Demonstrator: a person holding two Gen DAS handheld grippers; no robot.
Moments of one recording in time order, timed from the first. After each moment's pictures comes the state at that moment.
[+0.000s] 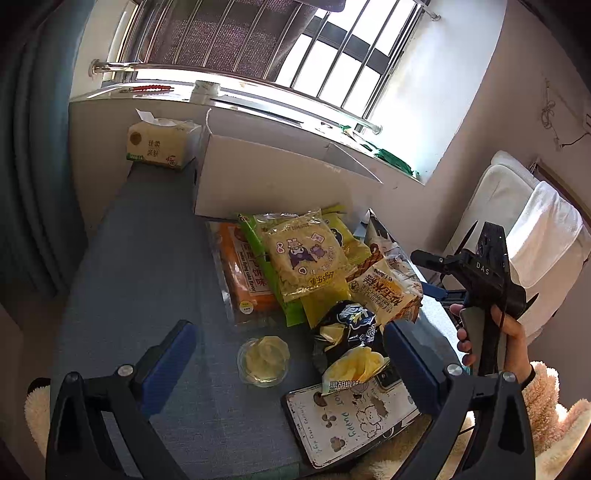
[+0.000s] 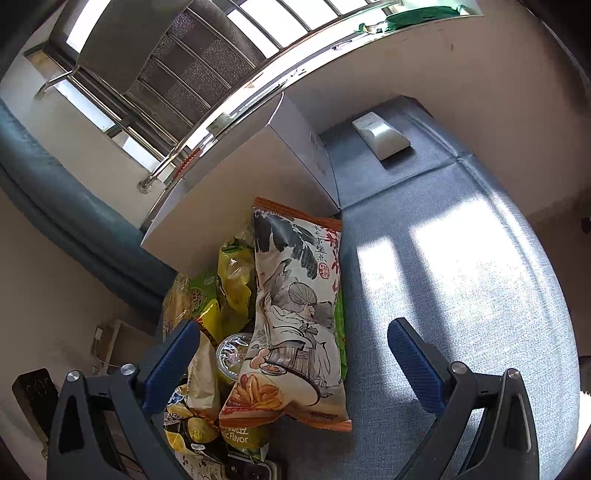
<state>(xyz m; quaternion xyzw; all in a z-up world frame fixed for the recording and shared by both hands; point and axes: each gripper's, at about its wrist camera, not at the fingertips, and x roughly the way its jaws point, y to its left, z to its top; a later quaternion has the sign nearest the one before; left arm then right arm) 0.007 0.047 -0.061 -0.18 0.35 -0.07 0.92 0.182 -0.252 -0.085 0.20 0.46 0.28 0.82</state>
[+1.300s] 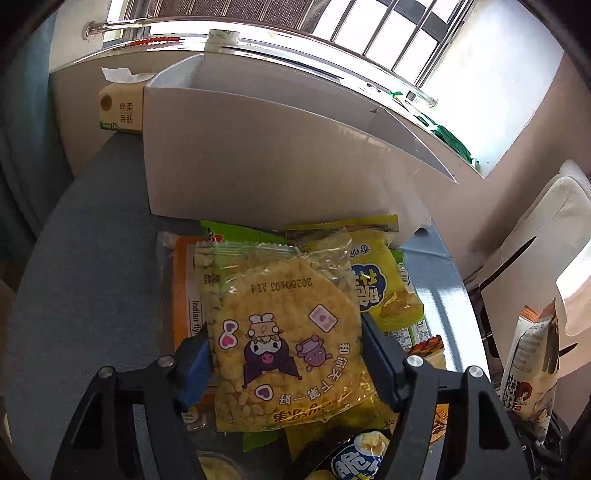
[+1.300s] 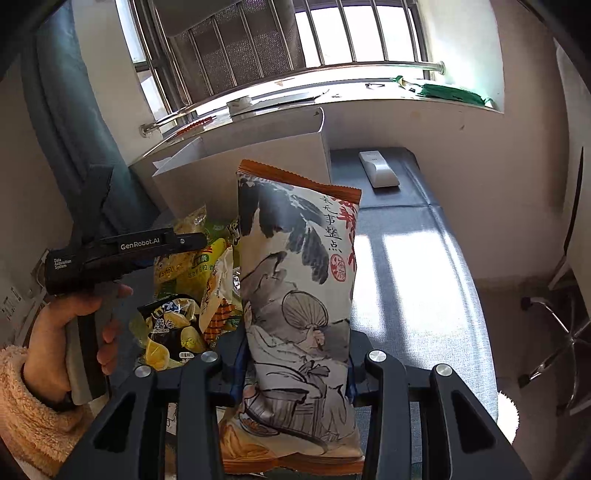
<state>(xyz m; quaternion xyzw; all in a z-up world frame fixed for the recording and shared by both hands) 0.156 0.012 -0.091 -0.20 0.43 -0.01 0.88 0.088 -0.238 -0.032 0.02 0.41 0.23 0.88</state>
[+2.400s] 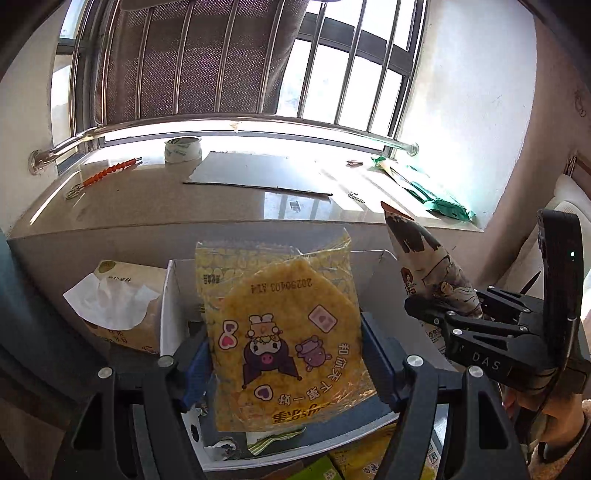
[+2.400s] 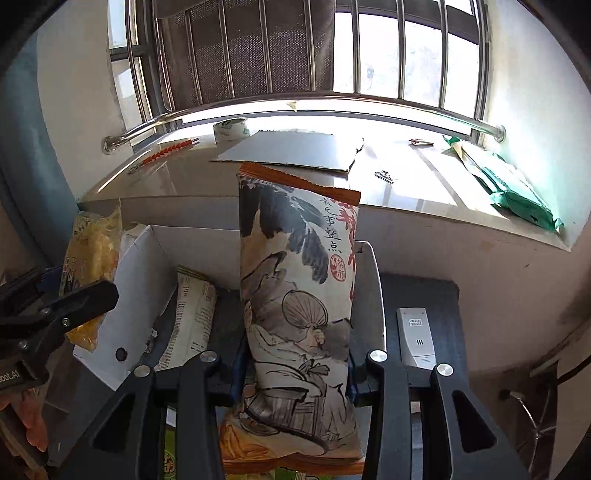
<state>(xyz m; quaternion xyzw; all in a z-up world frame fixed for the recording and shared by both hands) 0.314 0.088 0.031 -0.08 0.36 -0.03 0.93 0.352 -0.084 0.029 -0.07 0.40 0.22 0.89</state>
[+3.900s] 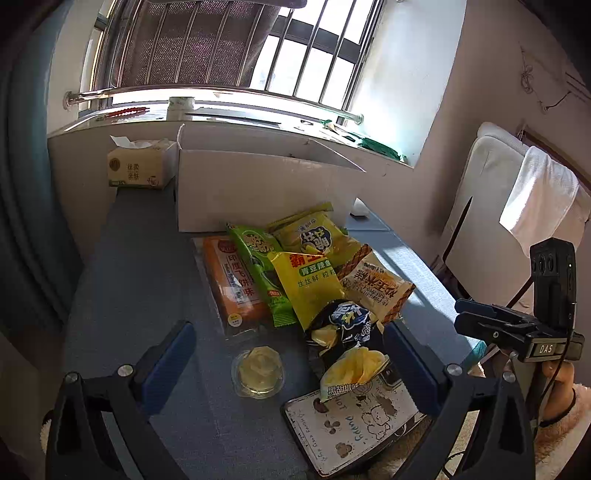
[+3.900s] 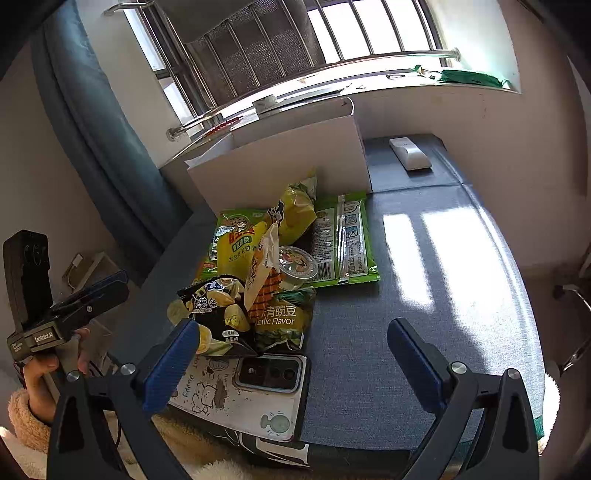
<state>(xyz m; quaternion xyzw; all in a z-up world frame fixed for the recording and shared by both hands) 0.010 0.024 -0.057 -0.11 0.34 -0.09 0.93 0.064 -0.232 -0.051 0.06 0.41 0.29 0.86</state>
